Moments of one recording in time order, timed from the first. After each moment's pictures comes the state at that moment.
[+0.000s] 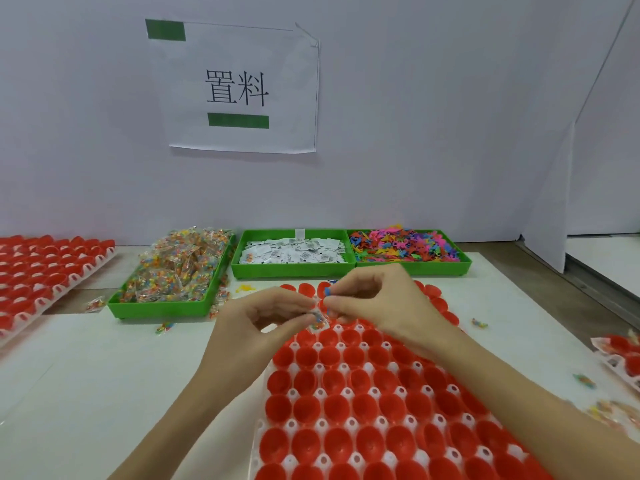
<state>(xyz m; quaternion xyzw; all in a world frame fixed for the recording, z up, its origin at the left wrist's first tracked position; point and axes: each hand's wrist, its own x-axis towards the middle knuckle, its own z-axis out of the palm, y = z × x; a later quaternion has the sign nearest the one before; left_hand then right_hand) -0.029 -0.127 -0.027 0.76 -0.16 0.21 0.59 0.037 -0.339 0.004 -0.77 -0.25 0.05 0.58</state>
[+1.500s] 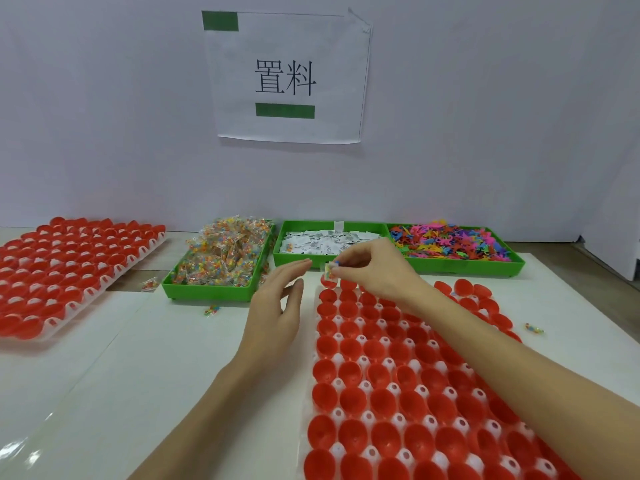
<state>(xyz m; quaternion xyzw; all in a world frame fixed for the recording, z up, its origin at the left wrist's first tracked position) 0.002 -0.094 -0.062 0.82 -0.05 0.30 0.49 0.094 -0.269 -0.002 -0.86 -0.24 -0.02 0.45</state>
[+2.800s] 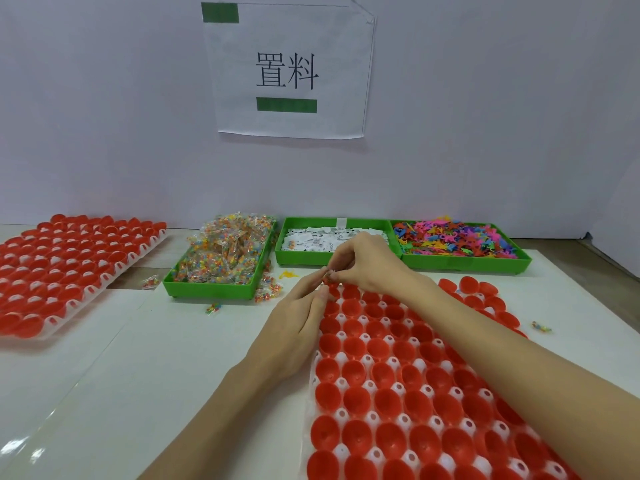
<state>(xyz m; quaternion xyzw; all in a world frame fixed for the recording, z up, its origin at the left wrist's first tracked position) 0.007 -0.100 -0.077 0.88 -0.10 0.19 0.43 0.112 -0.250 0.000 -0.91 -0.31 -0.02 0.29</state>
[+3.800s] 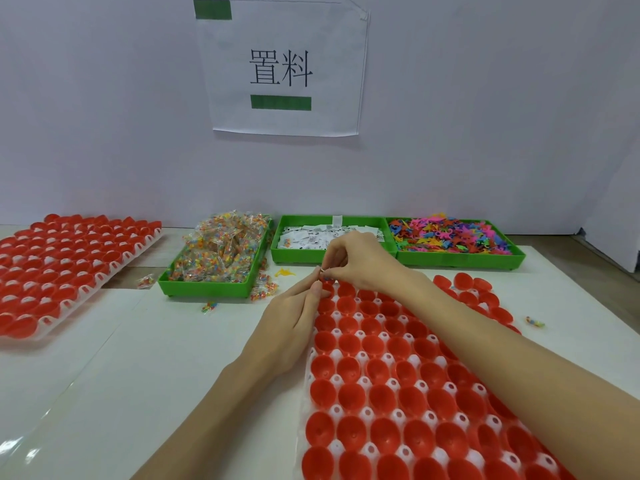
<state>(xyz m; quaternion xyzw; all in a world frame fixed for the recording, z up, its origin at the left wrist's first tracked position) 0.010 -0.098 -0.080 0.88 -0.07 0.19 0.42 0.113 -0.247 -0.001 -0.91 -0.31 0.00 0.27</state>
